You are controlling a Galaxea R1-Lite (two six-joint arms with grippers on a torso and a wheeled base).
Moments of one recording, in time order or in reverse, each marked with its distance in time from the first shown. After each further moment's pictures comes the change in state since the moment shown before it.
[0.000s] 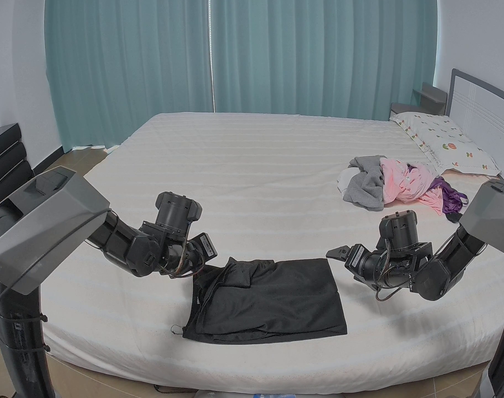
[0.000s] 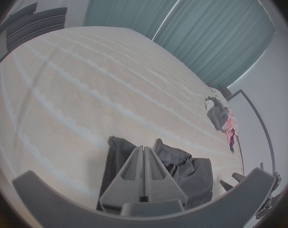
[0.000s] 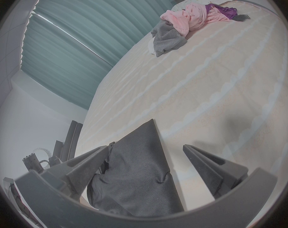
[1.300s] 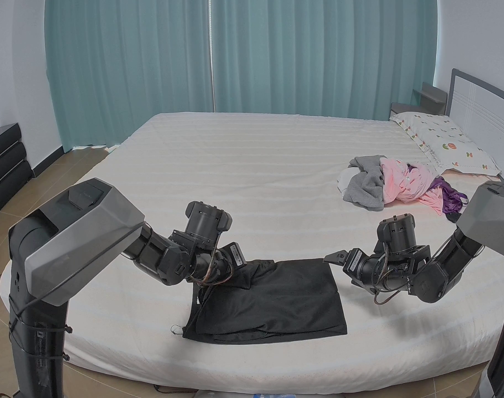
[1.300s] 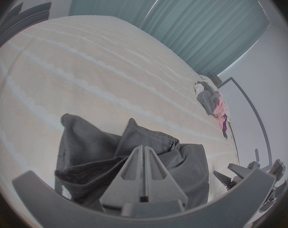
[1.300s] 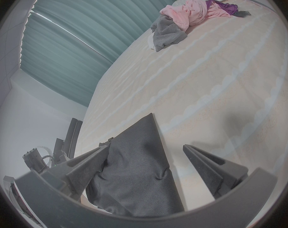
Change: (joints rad) left arm -0.087 0.111 -0.113 -0.002 -0.077 -0.001; right arm 0.005 0.014 0.007 -0.001 0.023 0.001
